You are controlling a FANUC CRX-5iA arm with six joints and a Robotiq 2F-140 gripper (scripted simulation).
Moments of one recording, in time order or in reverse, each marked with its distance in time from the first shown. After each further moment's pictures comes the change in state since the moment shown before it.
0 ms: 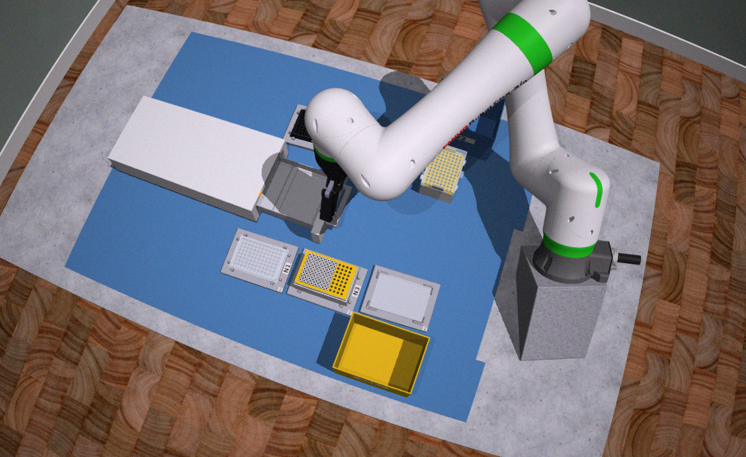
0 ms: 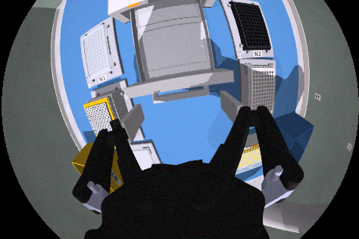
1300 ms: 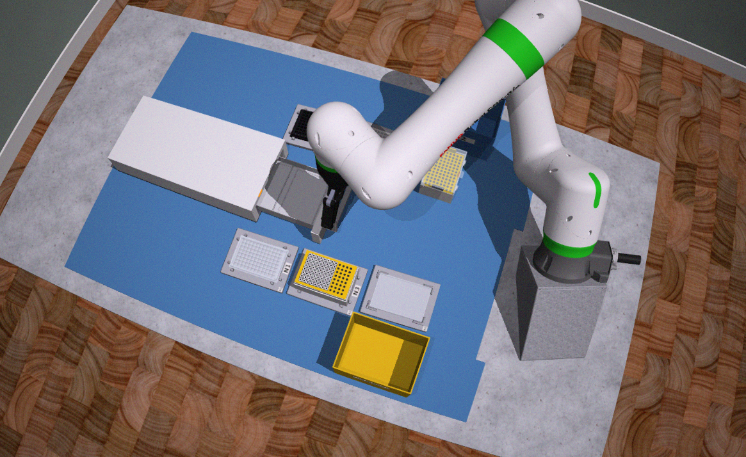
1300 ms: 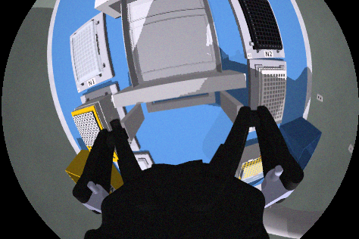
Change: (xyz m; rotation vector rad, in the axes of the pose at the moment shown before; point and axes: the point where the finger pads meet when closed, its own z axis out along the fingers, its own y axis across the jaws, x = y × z) arm 0.000 0.000 0.046 0.000 0.000 0.000
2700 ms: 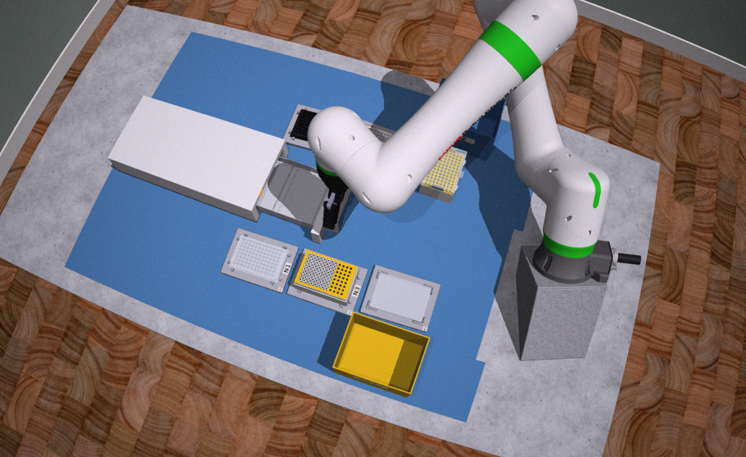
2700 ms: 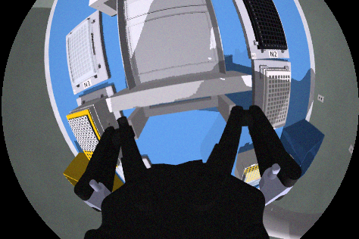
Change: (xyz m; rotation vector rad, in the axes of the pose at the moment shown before) arm 0.000 0.000 0.017 0.000 0.000 0.000
